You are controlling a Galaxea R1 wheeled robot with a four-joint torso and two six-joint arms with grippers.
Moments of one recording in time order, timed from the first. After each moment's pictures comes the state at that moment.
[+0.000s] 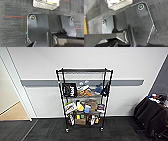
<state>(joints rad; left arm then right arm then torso) 1.42 2.62 -2.24 -0.08 -0.06 -0.01 -1.52 2.68 -2.22 -0.16 0.12 0.30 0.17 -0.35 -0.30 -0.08</state>
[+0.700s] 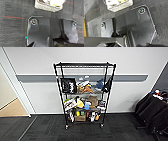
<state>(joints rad) 1.35 2.62 -2.25 -0.14 -0.02 -0.02 -1.46 2.68 -2.22 -0.16 0.11 0.30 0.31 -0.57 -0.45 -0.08</state>
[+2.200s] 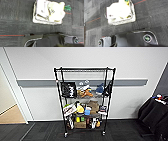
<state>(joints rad) 1.21 2.63 -2.25 -0.20 0.12 -0.02 -1.31 2.68 -2.21 -0.12 0.00 0.30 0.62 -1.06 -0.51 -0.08</state>
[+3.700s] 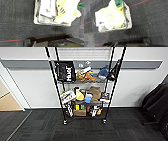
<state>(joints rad) 1.04 2.68 -2.33 -0.21 0.25 -0.02 -1.07 2.67 -2.22 -0.04 -0.13 0.30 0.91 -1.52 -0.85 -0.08</state>
